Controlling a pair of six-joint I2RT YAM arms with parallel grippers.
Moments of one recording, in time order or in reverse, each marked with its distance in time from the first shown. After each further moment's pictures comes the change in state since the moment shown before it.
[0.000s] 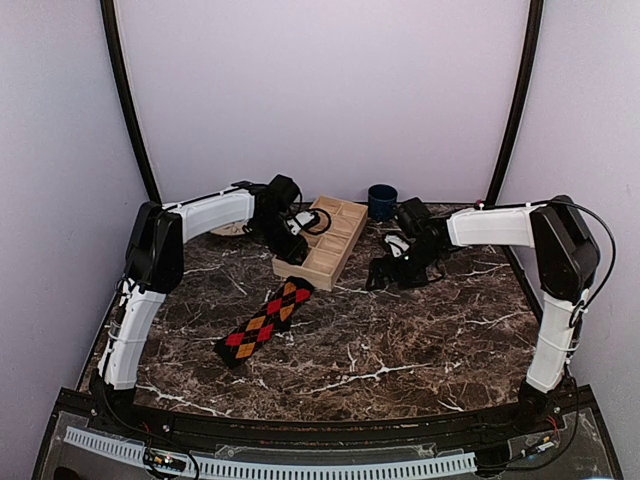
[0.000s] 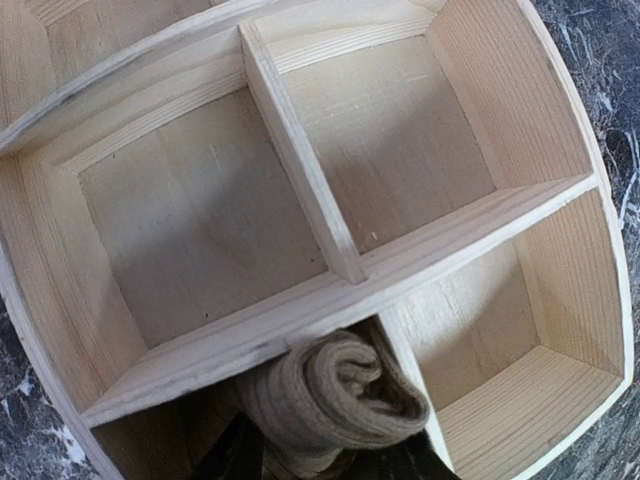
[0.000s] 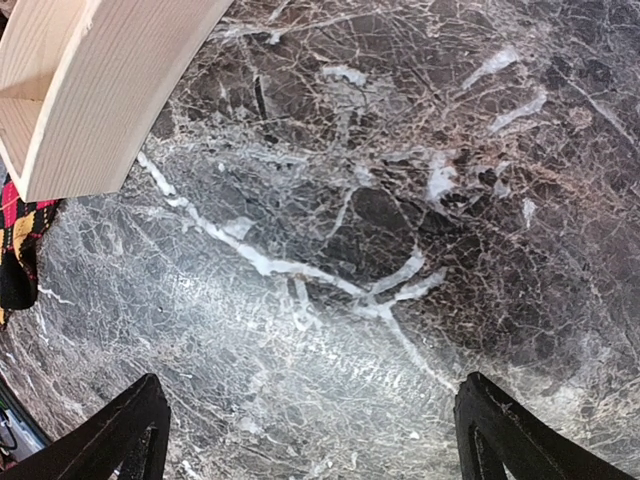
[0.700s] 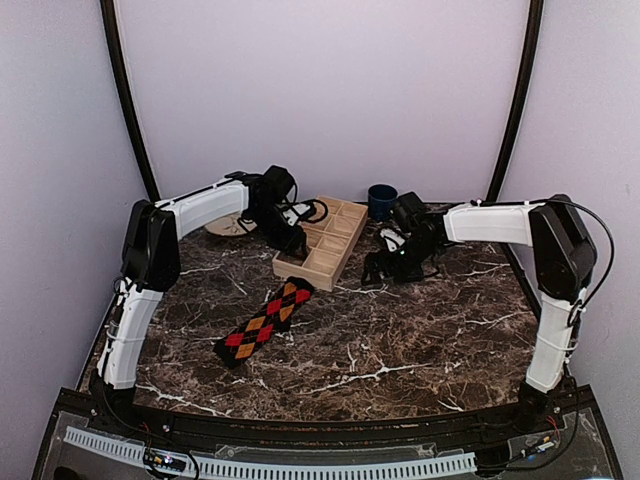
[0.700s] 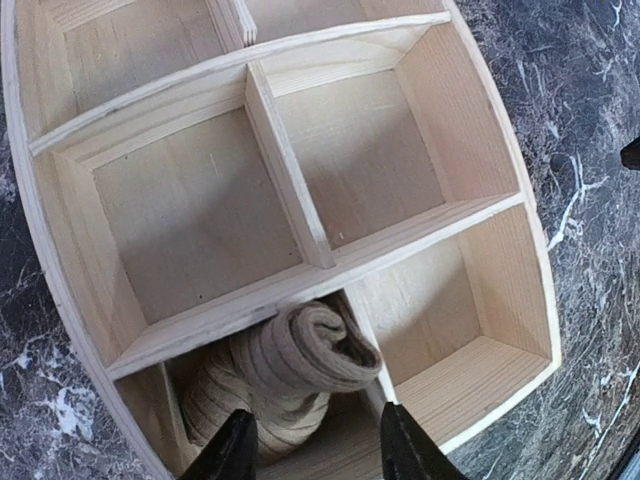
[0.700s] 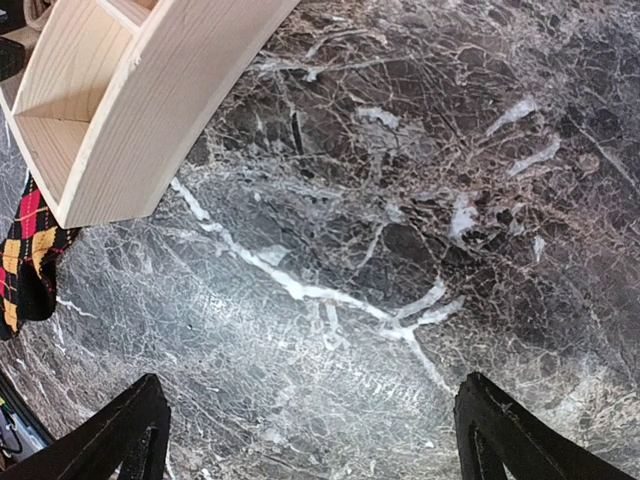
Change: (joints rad) left arm 0.023 -0.019 0.057 -0.075 0.088 -0.069; right arm 0.015 0.015 0.060 -0.021 0.004 0.004
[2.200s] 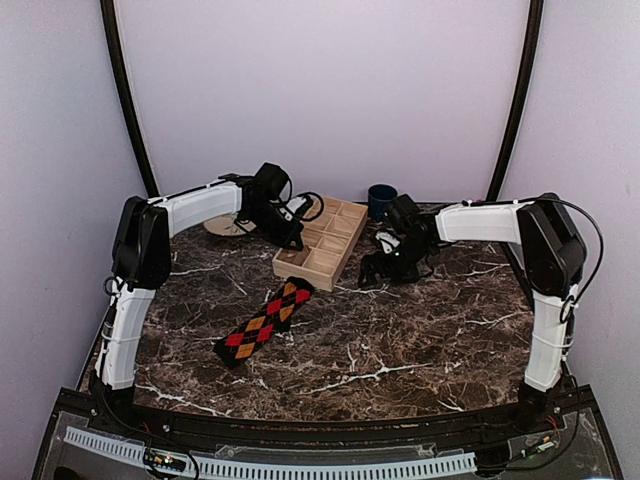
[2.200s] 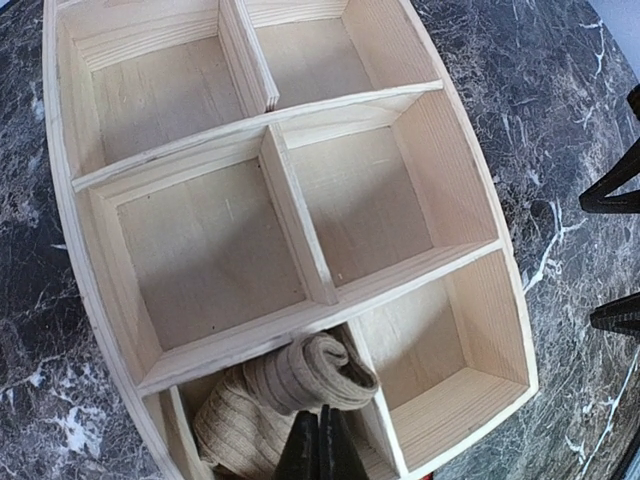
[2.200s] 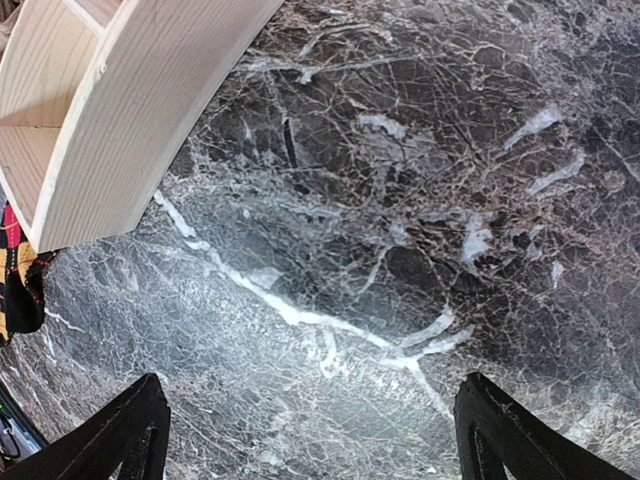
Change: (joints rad) left arm 0.016 -0.072 -0.127 0.168 0.039 -0.057; right arm 0.006 0.064 0.051 -0.014 0.002 0.000
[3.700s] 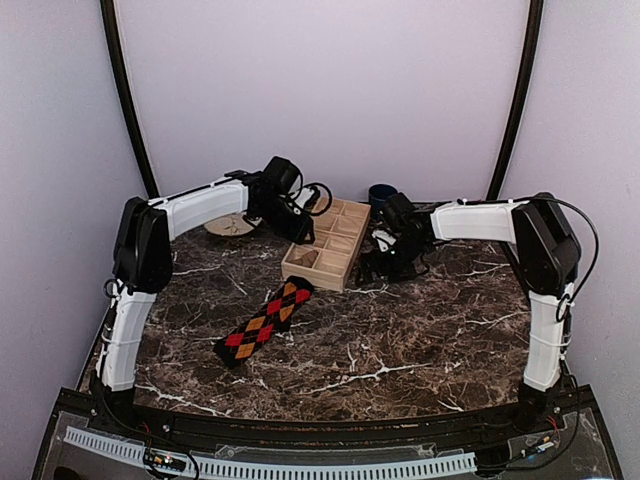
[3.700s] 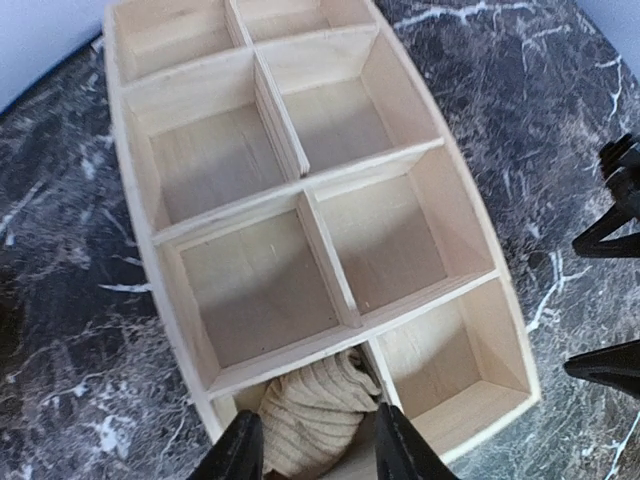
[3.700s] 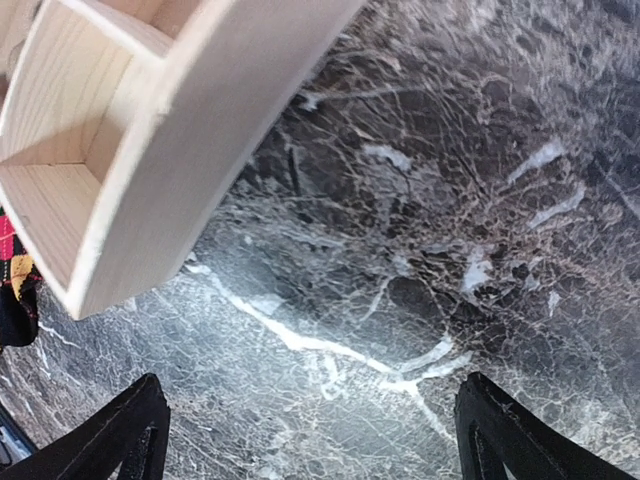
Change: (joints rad) left arm -0.059 -0.003 0.034 0.042 -0.135 -0.045; right arm 0.009 0.037 0.050 -0.016 0.026 -0.008
